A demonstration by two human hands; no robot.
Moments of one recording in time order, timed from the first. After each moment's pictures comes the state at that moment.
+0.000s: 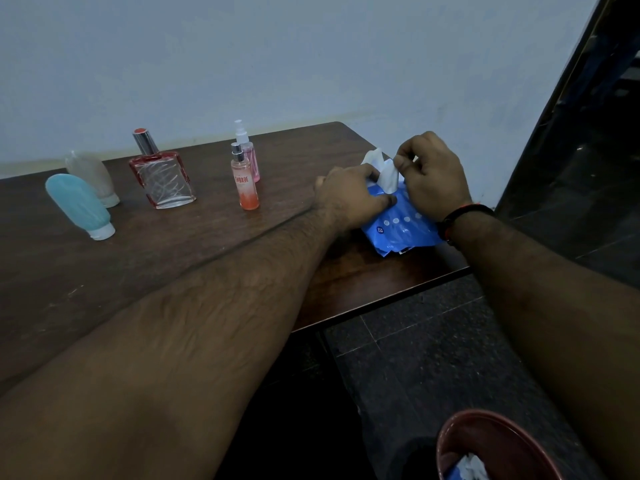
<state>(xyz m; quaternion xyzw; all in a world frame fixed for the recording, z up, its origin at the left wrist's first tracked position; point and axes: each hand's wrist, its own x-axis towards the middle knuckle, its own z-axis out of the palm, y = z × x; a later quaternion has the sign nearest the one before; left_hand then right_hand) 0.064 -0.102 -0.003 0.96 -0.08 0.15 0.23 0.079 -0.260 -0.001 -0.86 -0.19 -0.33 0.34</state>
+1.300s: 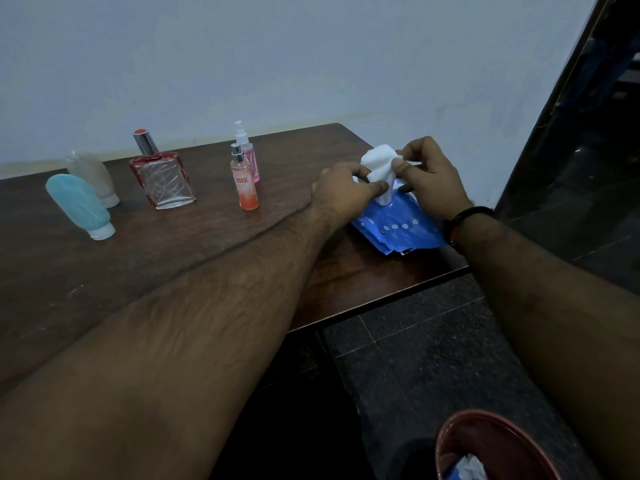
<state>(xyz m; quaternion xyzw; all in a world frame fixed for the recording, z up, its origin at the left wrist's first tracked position) 0.064 -0.102 -0.002 0.87 -0.02 0.12 0.48 0.069 -0.261 -0.001 -0.81 -0.15 -0.16 0.55</state>
